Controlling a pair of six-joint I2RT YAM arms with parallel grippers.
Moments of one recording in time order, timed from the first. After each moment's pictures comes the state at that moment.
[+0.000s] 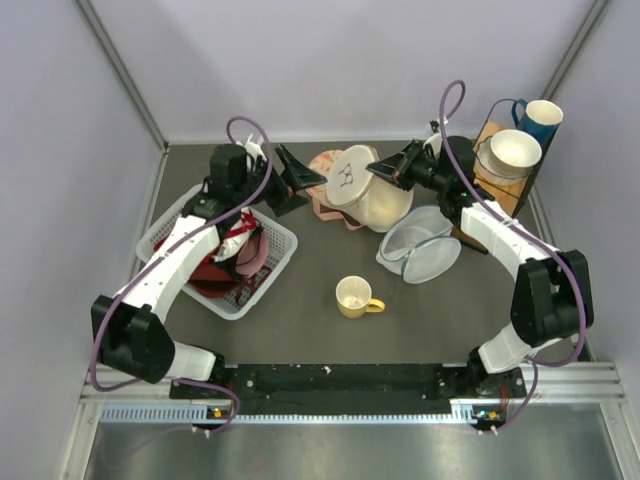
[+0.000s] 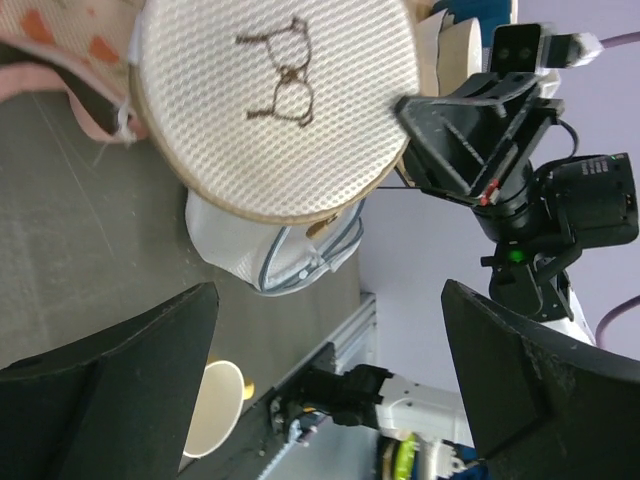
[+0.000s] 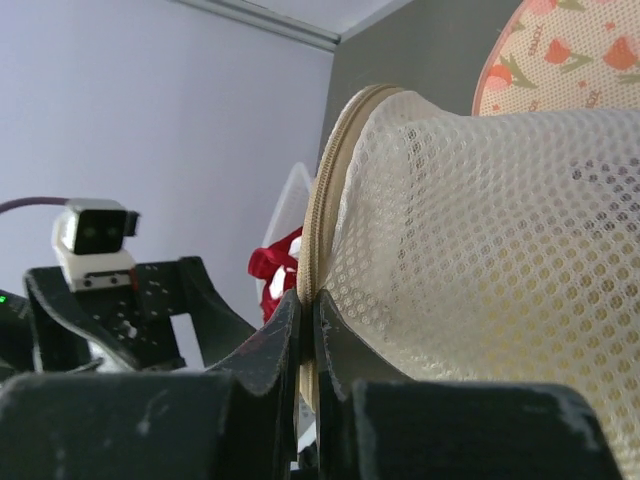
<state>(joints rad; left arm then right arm) -0.32 1.39 1.26 -0.27 0.54 -0.97 0.28 1.56 1.15 0.22 -0.55 1.04</state>
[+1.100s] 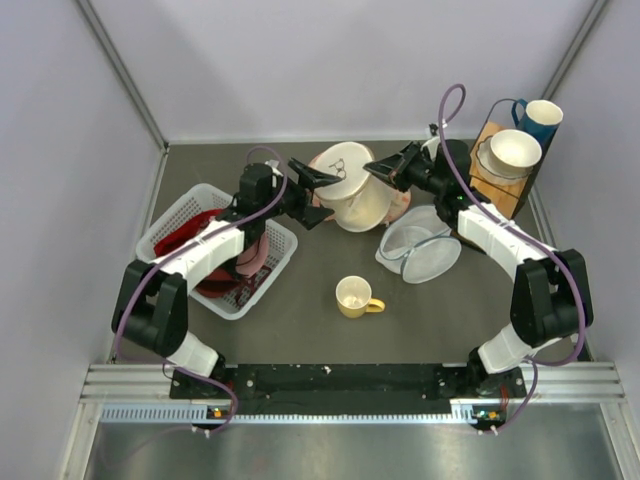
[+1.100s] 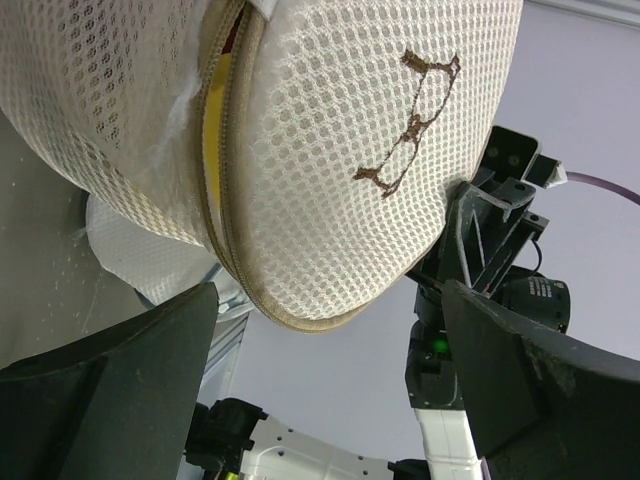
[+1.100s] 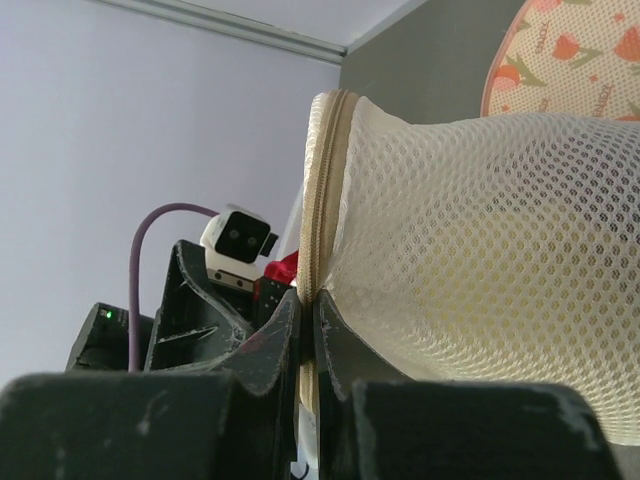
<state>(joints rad) -0.40 1.53 1.03 0.18 0.48 -1.52 0.30 1.56 1.13 0.26 -0.49 1.11</state>
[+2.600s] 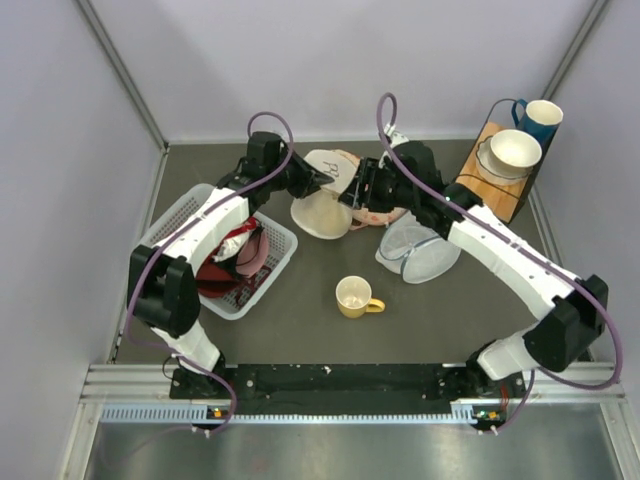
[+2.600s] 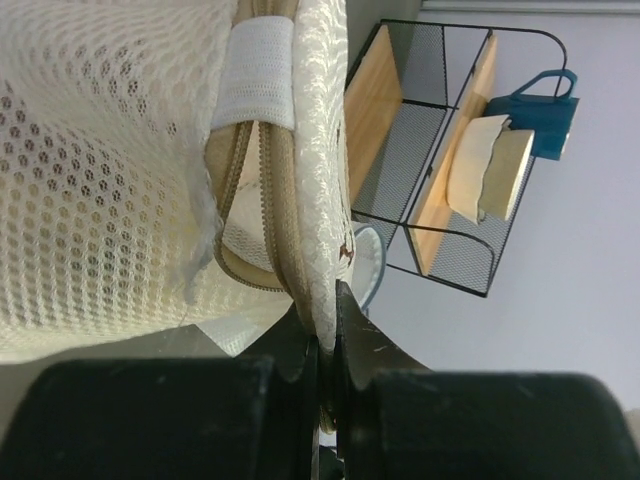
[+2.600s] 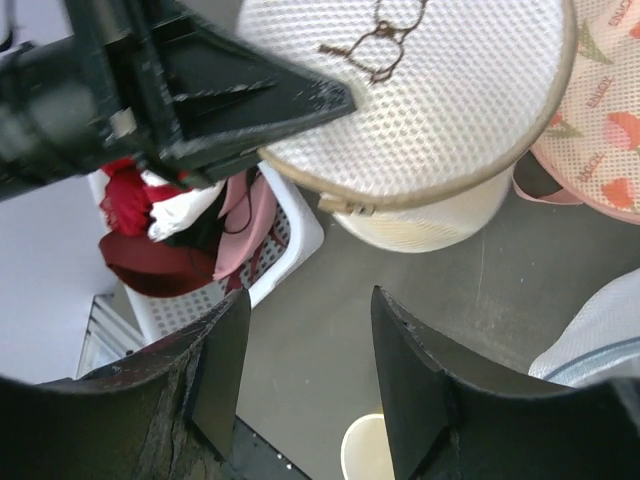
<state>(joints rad) -0.39 1.68 1.41 -0.24 0.38 -1.20 0.63 1.41 1.37 -0.43 -0.12 0.62</state>
